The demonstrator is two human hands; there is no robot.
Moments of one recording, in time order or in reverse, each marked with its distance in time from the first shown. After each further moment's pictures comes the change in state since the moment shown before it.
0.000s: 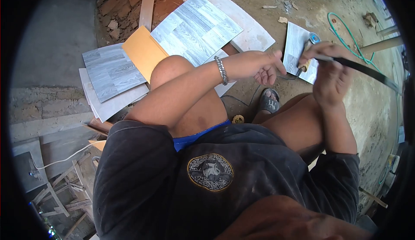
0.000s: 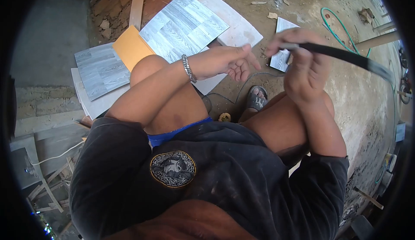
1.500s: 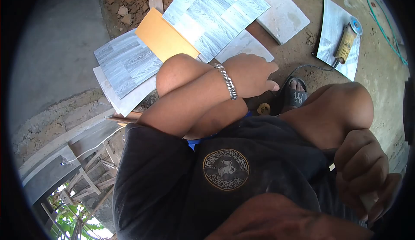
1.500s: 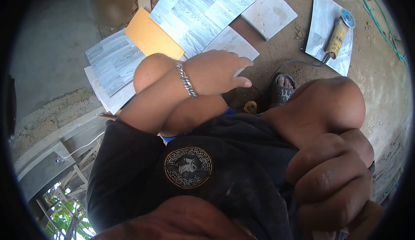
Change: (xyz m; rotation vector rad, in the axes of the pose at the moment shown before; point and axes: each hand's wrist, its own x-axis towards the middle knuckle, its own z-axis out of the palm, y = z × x) left_hand -0.003 -0.030 -0.034 1.057 0.128 -0.275; right_hand 0.006 0.004 0.022 0.603 0.001 -0.138
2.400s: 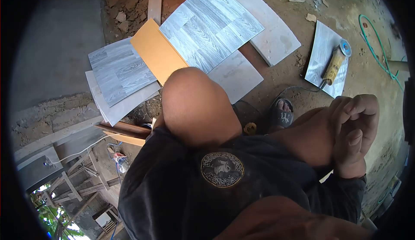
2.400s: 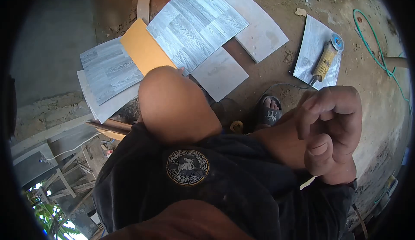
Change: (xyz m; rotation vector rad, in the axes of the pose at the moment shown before) left_hand -0.032 -0.300 0.124 -0.796 0.269 -1.024; right_hand 0.007 -0.015 -0.038 -0.511 0.131 0.725
